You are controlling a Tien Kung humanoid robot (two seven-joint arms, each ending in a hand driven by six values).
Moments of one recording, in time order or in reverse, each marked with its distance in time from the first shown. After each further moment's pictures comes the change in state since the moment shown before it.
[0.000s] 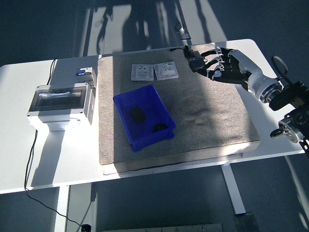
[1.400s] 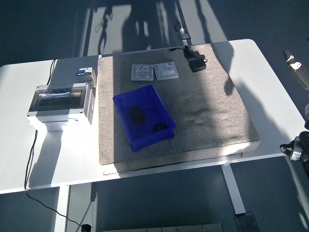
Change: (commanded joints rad) left arm -0.002 0.023 0.039 0.000 0.044 -0.171 0.198; right arm -0.227 0.109 0.184 -0.191 0.103 -0.615 0.406
